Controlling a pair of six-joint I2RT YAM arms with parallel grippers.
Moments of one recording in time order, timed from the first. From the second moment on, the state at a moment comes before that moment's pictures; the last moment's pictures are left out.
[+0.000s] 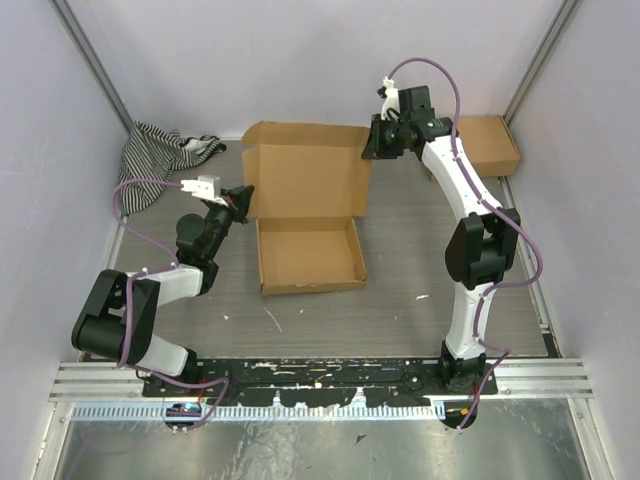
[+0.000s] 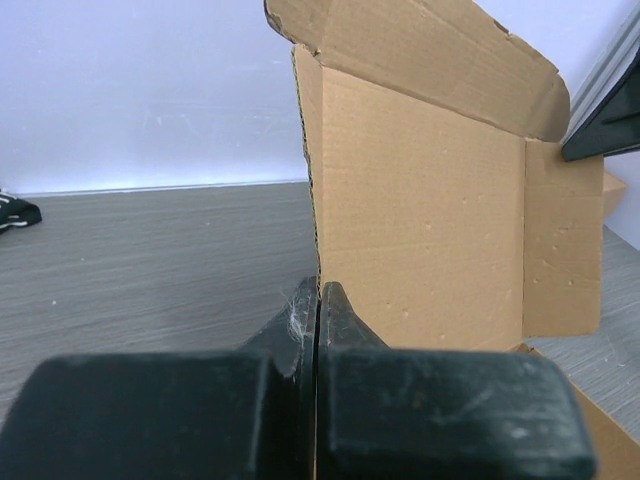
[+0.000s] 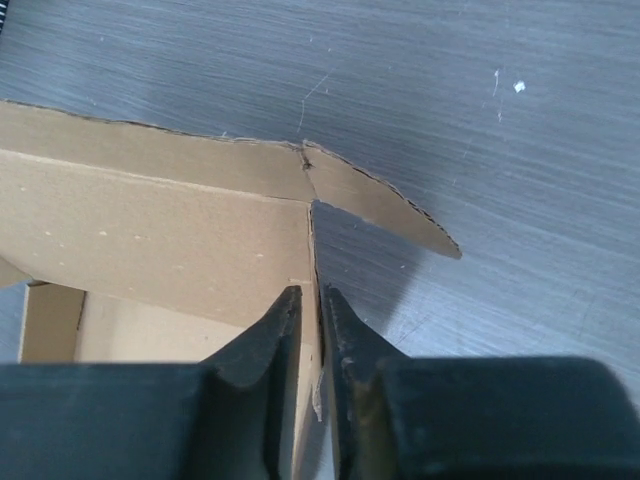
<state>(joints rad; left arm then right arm) -0.28 1.47 0.50 1.16 0.12 -0.28 0.23 2.01 1.99 -0.70 -0.36 0.16</state>
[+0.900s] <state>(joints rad) -0.30 1.36 0.54 1.01 0.10 -0.26 0.28 1.96 1.87 -0.66 -0.24 0.14</state>
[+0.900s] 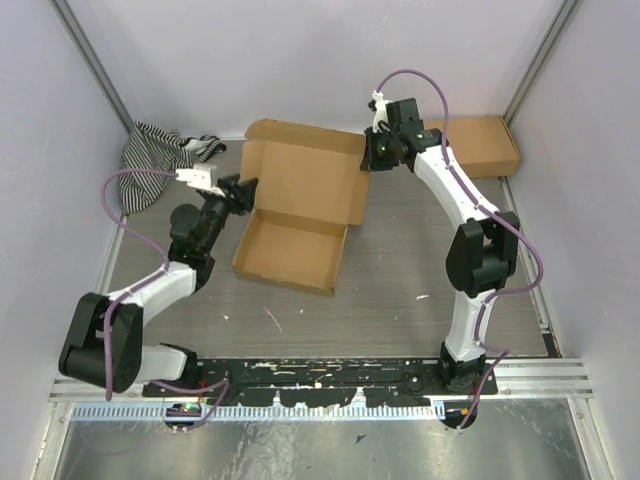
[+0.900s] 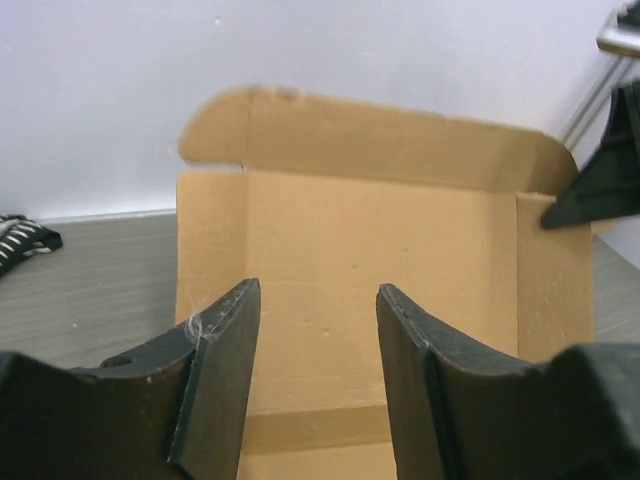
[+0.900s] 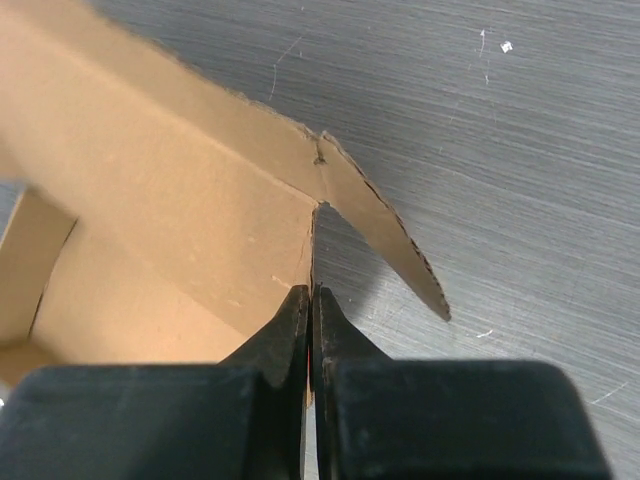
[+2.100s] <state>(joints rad) -0.29 1.31 1.25 -0.31 -0.09 -0.27 0.49 1.73 1.64 -0.55 0.21 0.19</state>
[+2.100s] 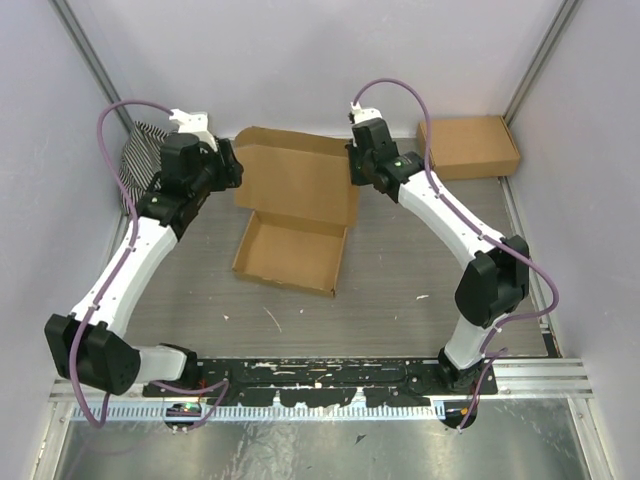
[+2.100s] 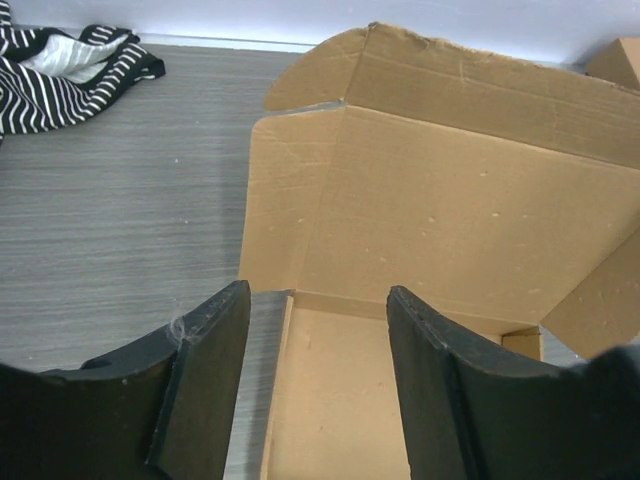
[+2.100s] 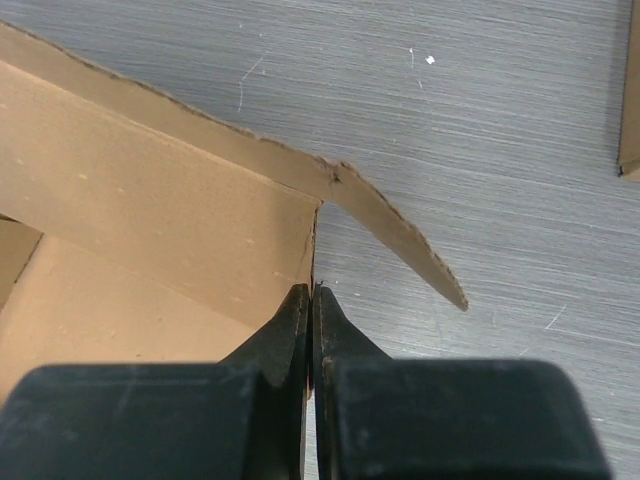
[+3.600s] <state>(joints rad) -0.16 1.43 1.56 -0.69 0.01 -0.22 0.57 1.67 1.57 -0.56 0.15 0.15</state>
